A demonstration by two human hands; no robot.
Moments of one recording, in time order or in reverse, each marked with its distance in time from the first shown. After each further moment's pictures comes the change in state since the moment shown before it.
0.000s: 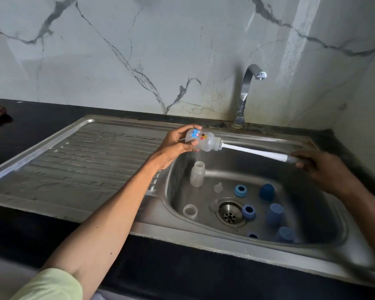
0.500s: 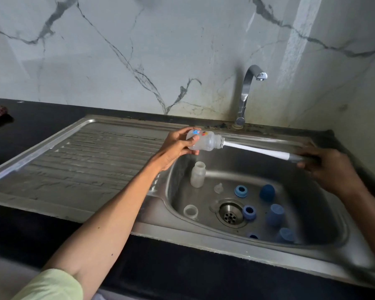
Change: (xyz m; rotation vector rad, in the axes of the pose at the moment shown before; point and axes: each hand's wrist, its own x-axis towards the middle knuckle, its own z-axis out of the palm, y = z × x) left_hand -0.002 0.001 0.004 -0.026 0.044 -0.050; right_hand 0.000 -0.009 -0.002 -0.017 0.149 0.058
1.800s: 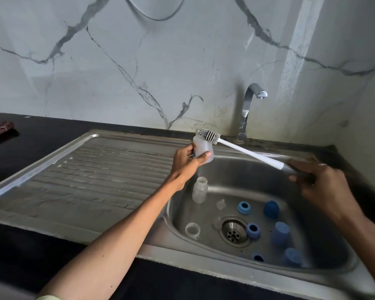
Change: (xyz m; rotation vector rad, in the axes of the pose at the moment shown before) left_hand 0.003 -0.011 0.032 0.209 0.347 0.081; right_hand -0.010 -0.029 0.011 0.010 0.132 0.001
